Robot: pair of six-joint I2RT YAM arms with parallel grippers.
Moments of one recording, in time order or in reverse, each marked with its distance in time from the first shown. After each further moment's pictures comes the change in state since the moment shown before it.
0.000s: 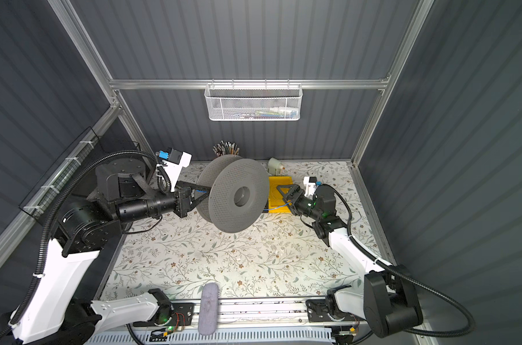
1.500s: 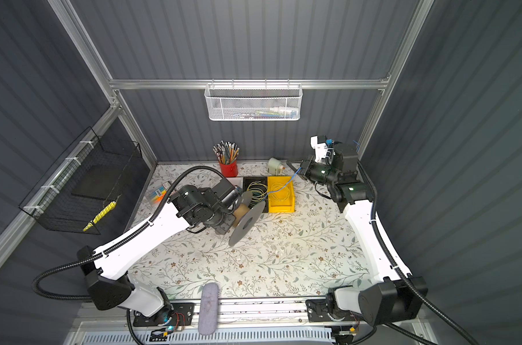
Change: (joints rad) left arm -0.177 0.400 -0.114 -0.331 -0.550 0.145; right arm -0.081 0.055 0.673 -0.660 -0.182 -0.386
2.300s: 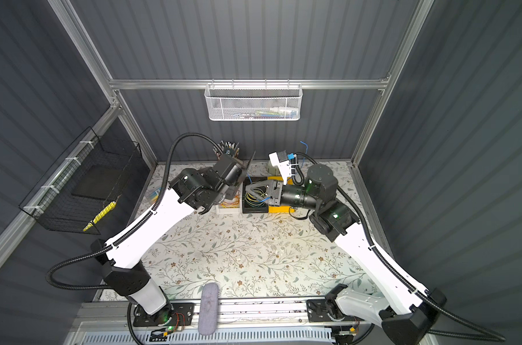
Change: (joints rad) left arm 0.071 0.107 0.274 0.175 -0.334 -0.122; right arm 0.487 -0.184 -0.169 0.252 0.022 0.138
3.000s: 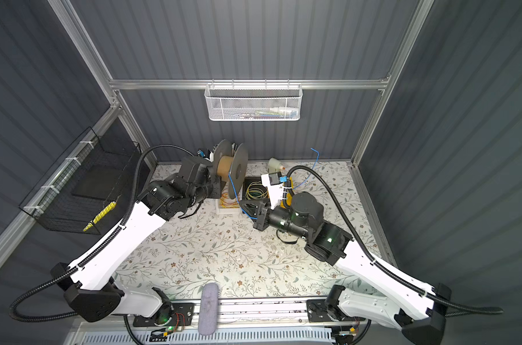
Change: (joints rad) left arm 0.128 -0.234 -0.315 0.305 0.272 -0.092; right arm 0.306 -0.064 -0.128 -0.007 0.534 -0.281
